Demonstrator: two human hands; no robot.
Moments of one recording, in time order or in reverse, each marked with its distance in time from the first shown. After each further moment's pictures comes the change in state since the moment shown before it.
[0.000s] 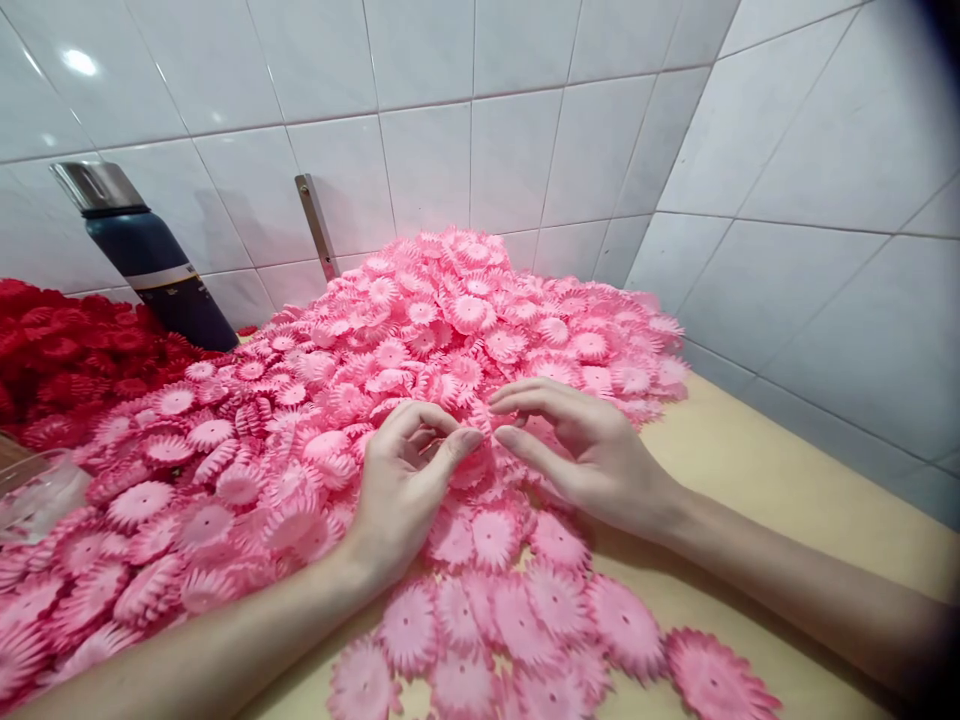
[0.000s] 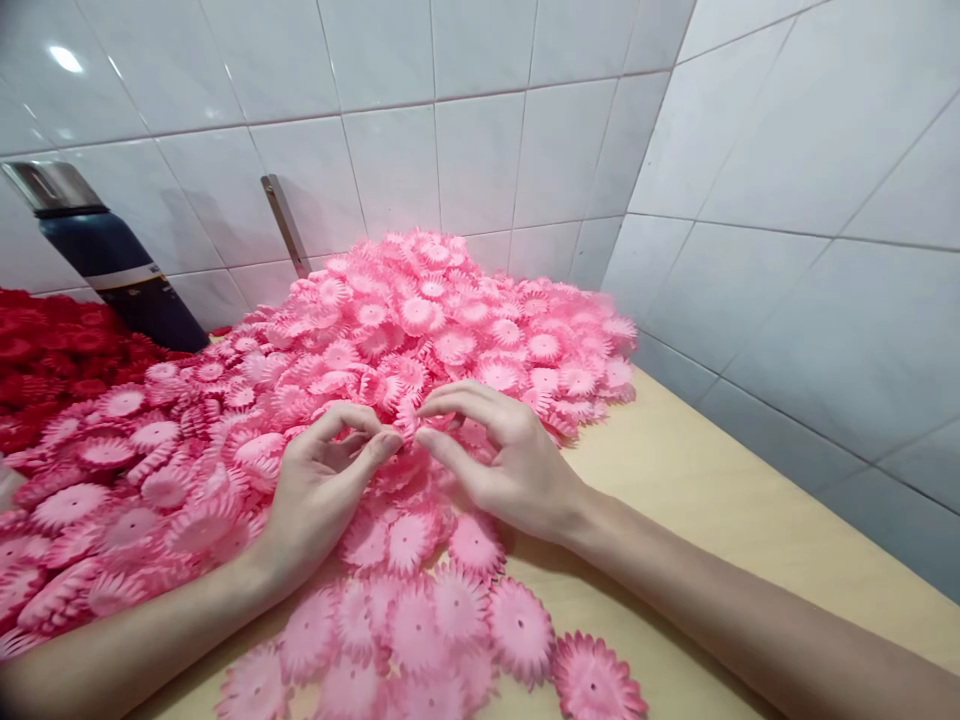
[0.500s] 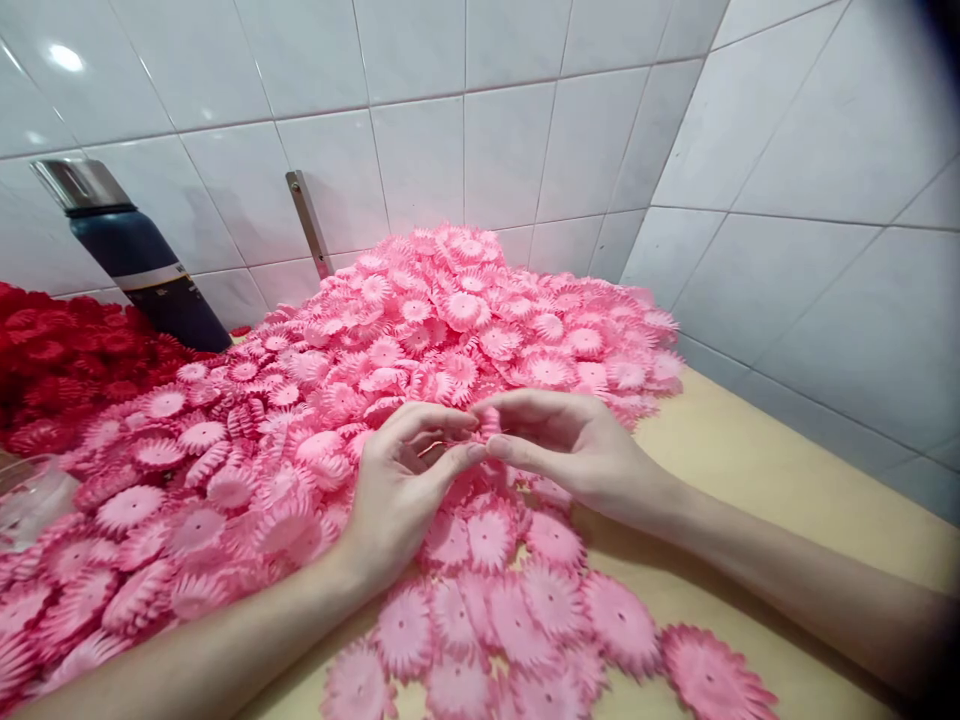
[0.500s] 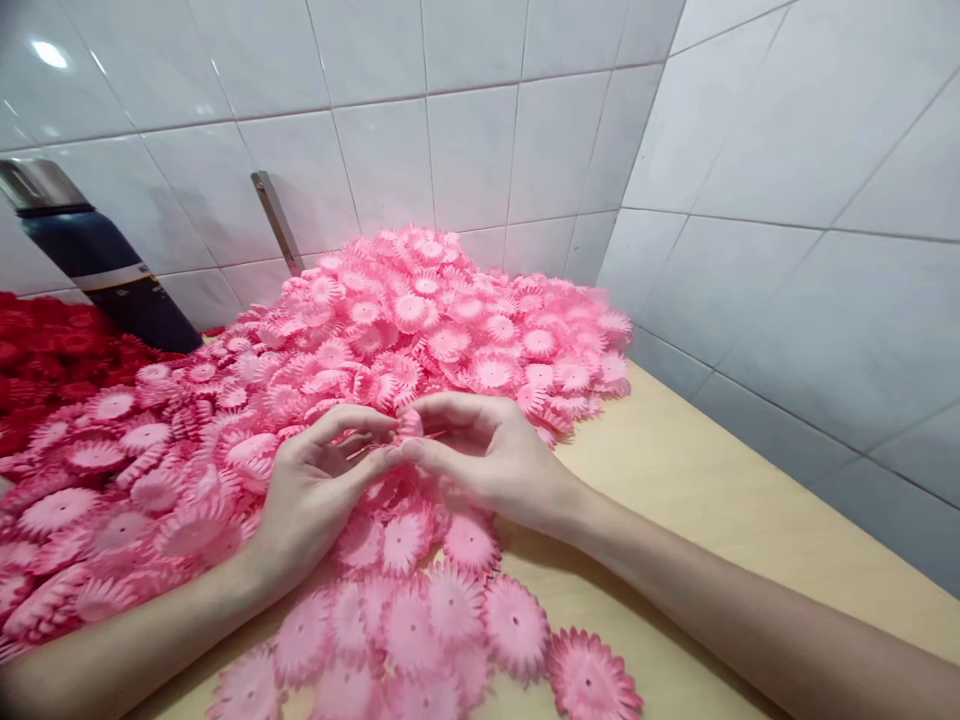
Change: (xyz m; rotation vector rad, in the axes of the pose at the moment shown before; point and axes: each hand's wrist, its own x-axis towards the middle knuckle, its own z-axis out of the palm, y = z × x) left_hand 0.000 0.001 0.000 -0.090 -0.064 -0.019; right_hand 0.002 -0.011 0.001 0.552 -0.079 0.426
